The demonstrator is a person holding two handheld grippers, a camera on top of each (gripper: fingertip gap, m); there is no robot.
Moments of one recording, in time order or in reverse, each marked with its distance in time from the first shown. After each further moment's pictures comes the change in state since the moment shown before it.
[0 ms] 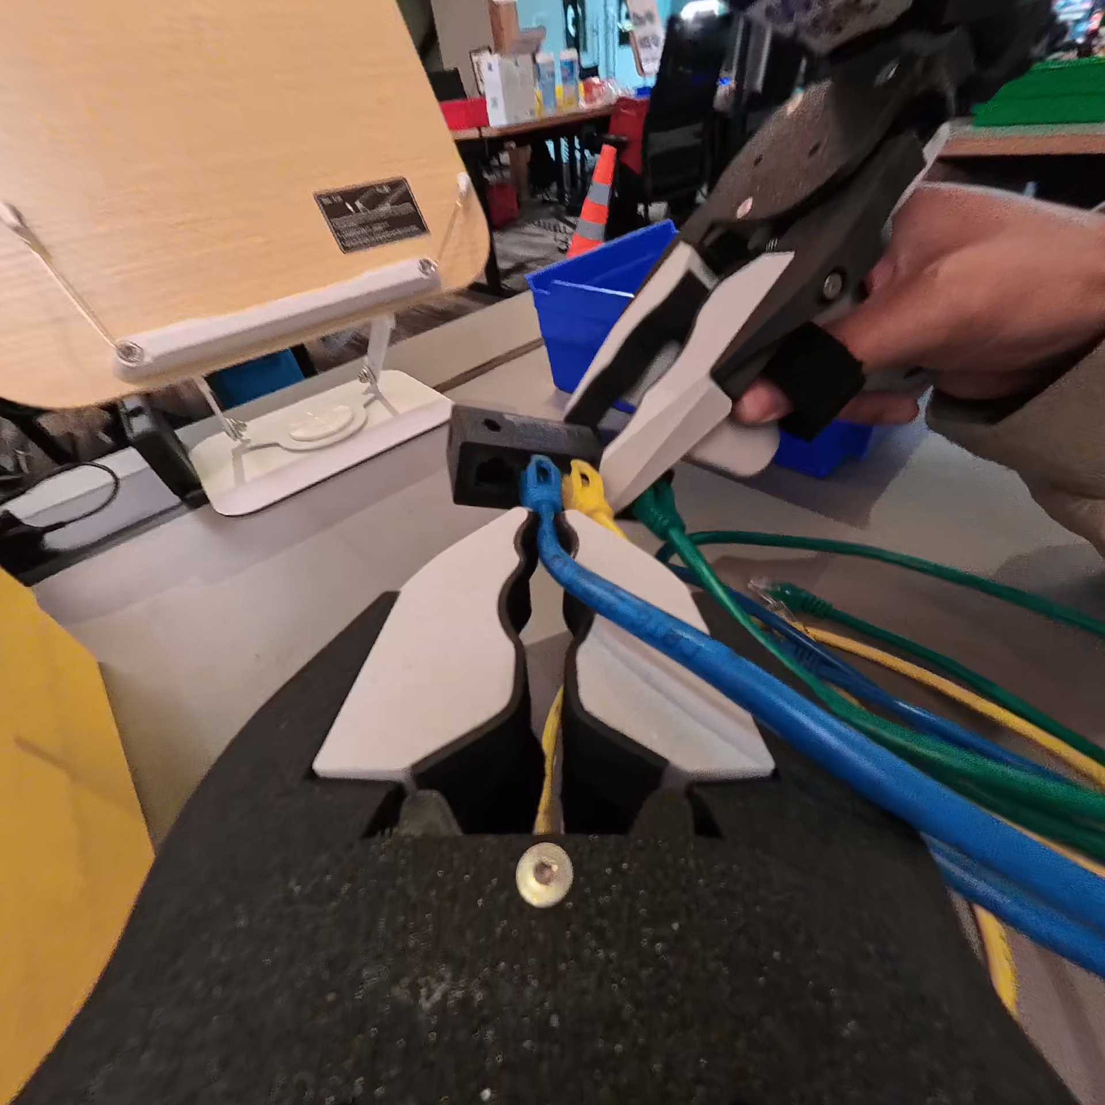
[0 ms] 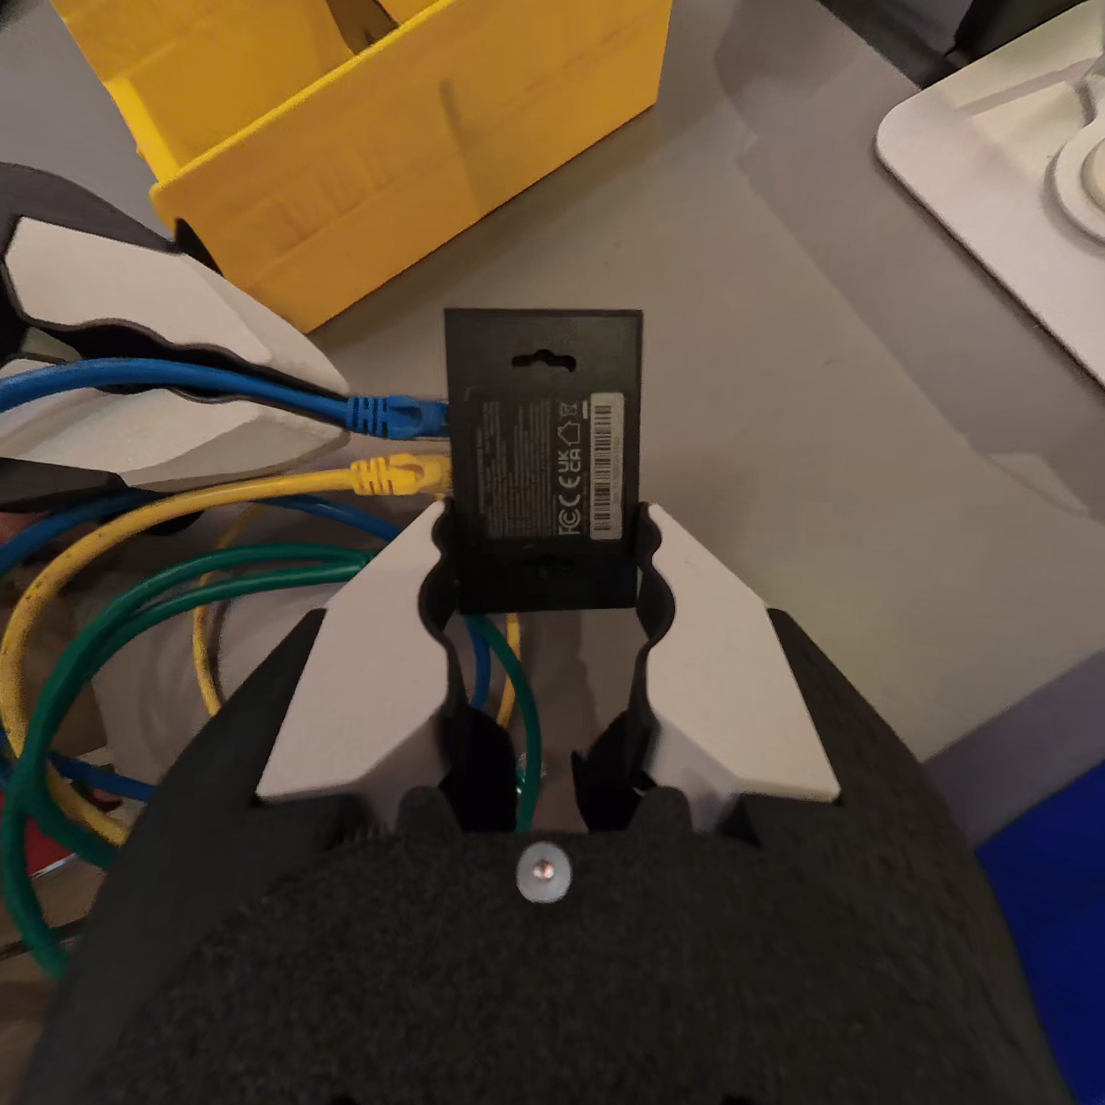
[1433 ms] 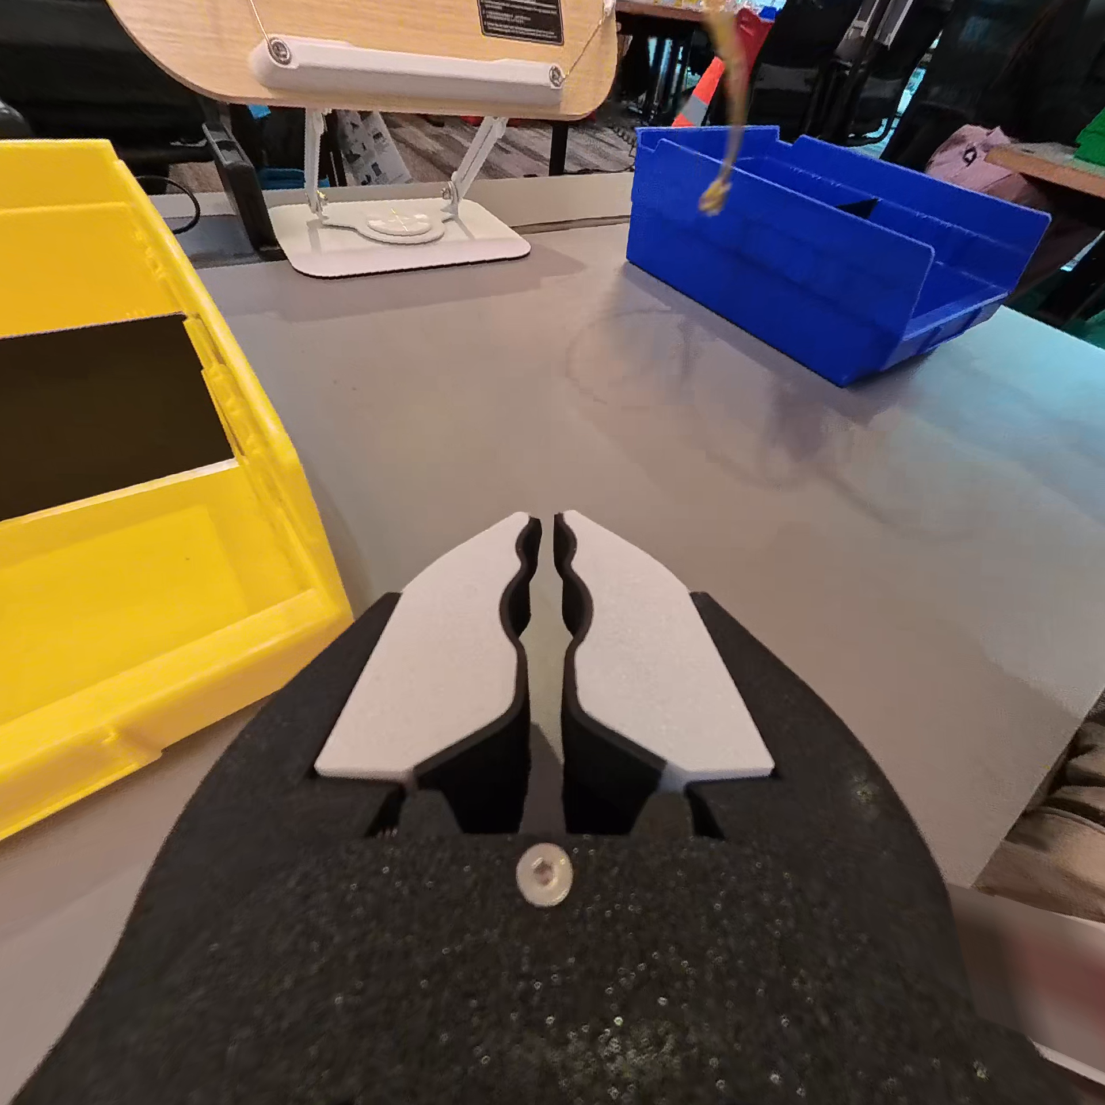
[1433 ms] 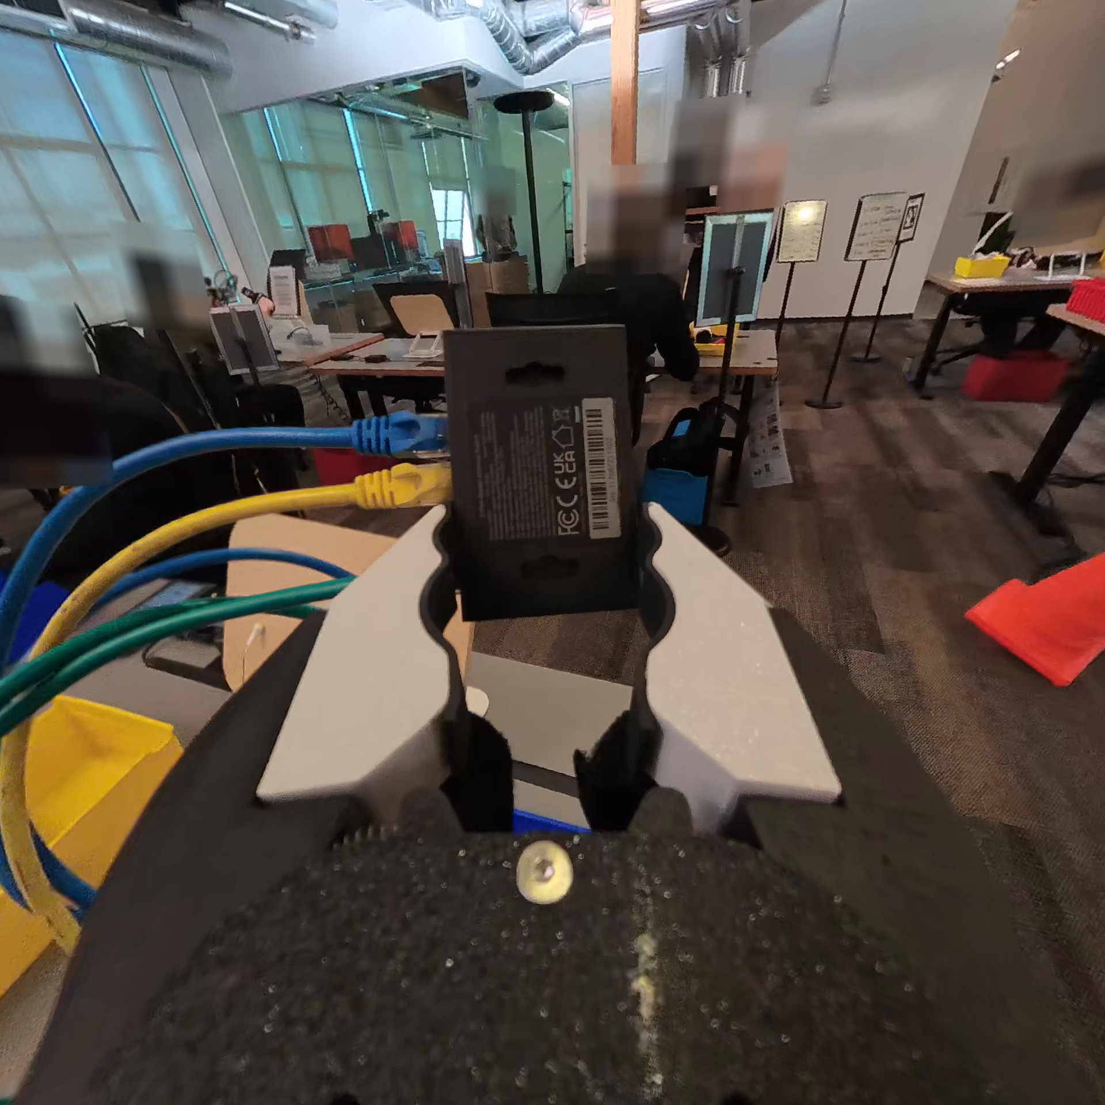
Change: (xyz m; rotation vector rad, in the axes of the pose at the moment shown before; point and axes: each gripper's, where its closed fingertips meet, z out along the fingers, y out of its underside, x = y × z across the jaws) left arm -0.020 0.066 -0.104 -0.121 -0.095 -0.254; right arm 0.245 -0.184 -0.448 0.781 0.699 0.226
